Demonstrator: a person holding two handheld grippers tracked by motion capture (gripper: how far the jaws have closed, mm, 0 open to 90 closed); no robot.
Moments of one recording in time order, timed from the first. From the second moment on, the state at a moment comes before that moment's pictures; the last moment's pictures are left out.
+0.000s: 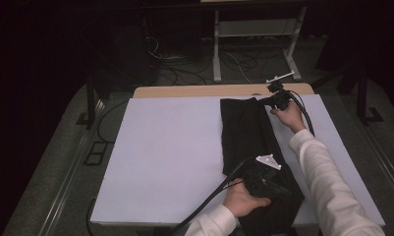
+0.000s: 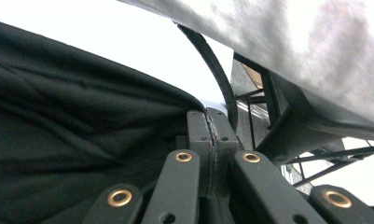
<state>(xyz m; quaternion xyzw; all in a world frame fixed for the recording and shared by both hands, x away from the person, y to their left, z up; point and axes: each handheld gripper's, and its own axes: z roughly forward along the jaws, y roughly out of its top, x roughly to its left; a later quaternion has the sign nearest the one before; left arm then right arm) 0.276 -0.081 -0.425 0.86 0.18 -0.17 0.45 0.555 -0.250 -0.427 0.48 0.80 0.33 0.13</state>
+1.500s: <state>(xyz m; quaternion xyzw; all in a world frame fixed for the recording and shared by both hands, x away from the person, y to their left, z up) 0.279 -0.097 -0.427 0.85 0.19 -0.14 0.47 0.447 -0.286 -0.383 0.47 0.75 0.46 0.10</state>
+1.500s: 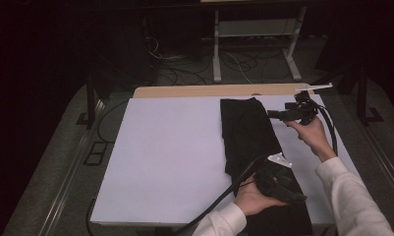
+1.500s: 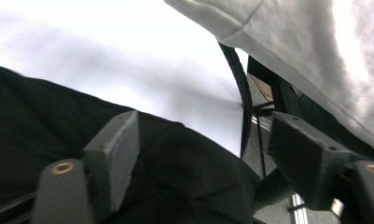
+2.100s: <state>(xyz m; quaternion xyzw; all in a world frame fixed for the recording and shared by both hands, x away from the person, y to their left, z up) 0.305 -0.042 -0.407 0.84 0.20 -0.06 0.49 0.451 -0.283 -0.392 0.46 0.76 0.45 0.10</state>
